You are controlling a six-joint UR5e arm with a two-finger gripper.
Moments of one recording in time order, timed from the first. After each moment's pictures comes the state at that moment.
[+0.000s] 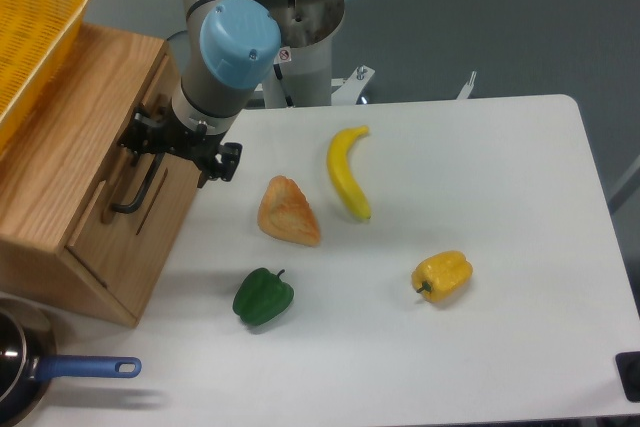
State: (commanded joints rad) arm 2.25 -1.73 -1.60 -1.48 1.10 0.35
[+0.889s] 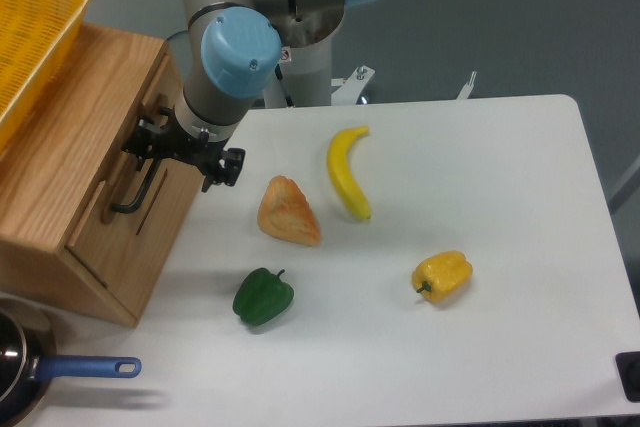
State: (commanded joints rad) arm 2.25 -1.75 -1.60 -1.48 1.14 0.37
